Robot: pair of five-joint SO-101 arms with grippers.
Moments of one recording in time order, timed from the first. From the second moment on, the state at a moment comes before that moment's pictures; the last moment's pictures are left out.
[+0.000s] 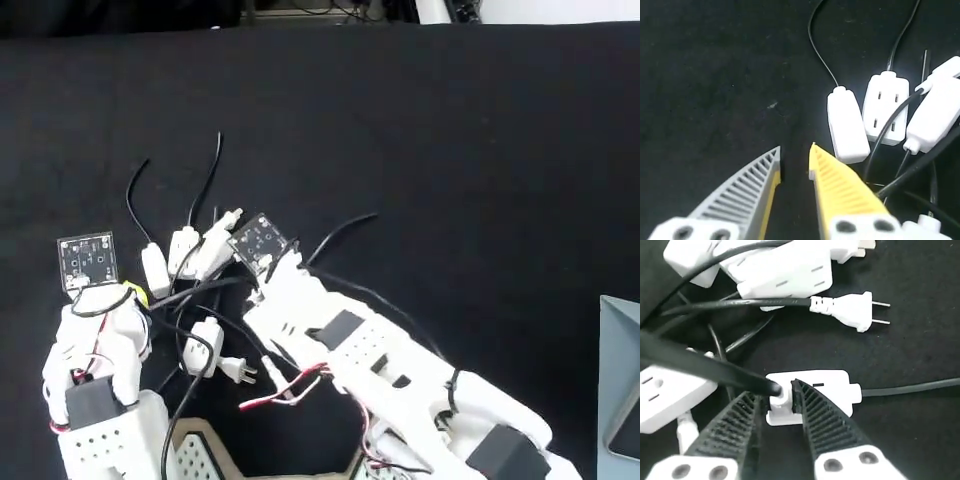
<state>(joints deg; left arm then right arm) -22.9 -100.0 87.7 62.7 -9.7 -44.0 -29.6 71.1 20.7 -1.0</state>
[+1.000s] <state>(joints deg) -22.9 -100.0 87.7 62.7 -9.7 -36.9 -29.4 68.2 30.0 25.8</state>
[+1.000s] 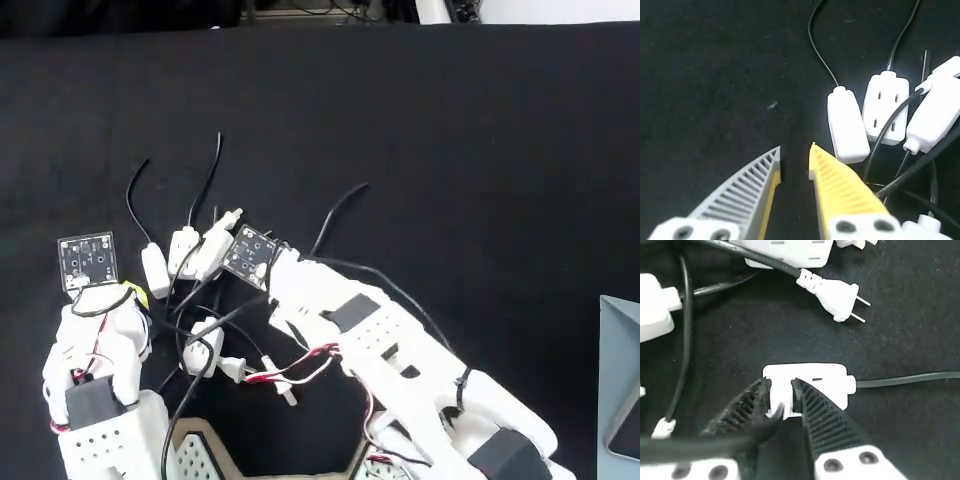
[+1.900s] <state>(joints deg) -22.9 -100.0 87.7 62.7 -9.7 -23.1 -2.2 35.4 22.3 25.9</state>
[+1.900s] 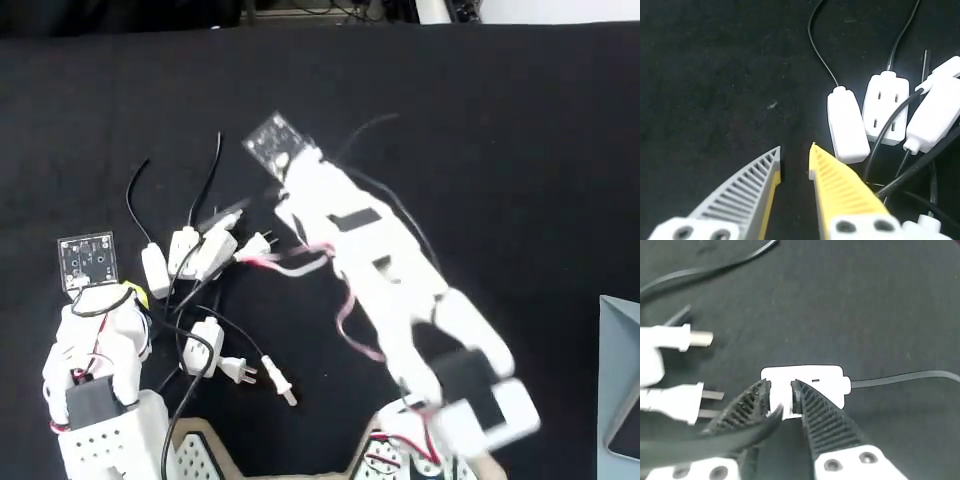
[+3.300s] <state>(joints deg) -22.9 -100.0 88.2 62.7 -9.7 -23.1 14.2 -25.2 91.7 18.1</state>
